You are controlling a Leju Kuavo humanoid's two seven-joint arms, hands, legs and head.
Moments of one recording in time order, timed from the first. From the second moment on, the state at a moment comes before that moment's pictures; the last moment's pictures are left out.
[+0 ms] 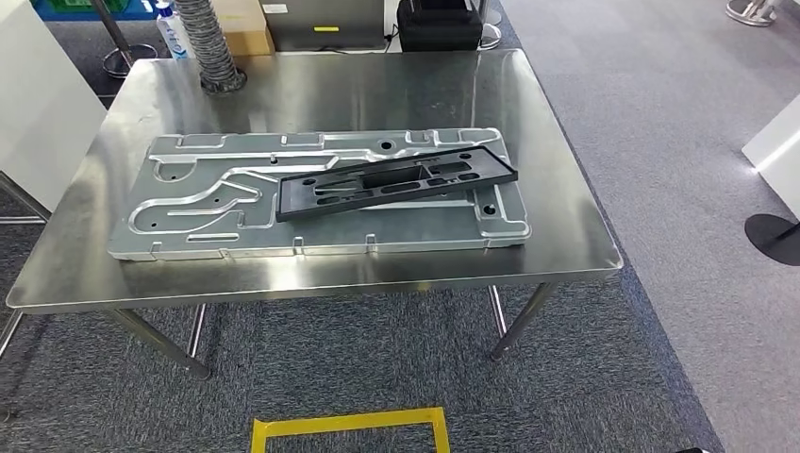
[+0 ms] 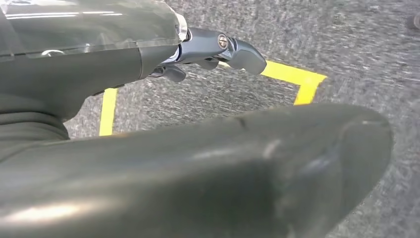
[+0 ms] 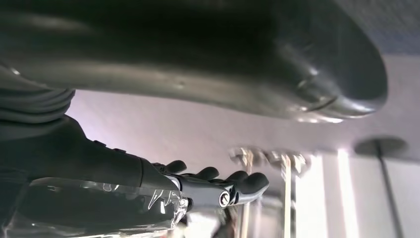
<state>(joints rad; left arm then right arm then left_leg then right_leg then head) -0.02 0.01 0.10 -0.18 0.26 0.00 -0.43 0.01 -0.13 -1.18 -0.70 1.32 -0.45 -0.54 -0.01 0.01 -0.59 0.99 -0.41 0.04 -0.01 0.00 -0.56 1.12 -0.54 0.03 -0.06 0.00</state>
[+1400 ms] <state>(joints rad) -0.03 -0.01 0.03 -0.18 0.10 -0.02 -0.37 -0.08 0.09 -1.27 -0.20 1.49 0.12 0.00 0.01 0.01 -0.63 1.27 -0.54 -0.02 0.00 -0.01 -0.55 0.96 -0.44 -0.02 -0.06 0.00</state>
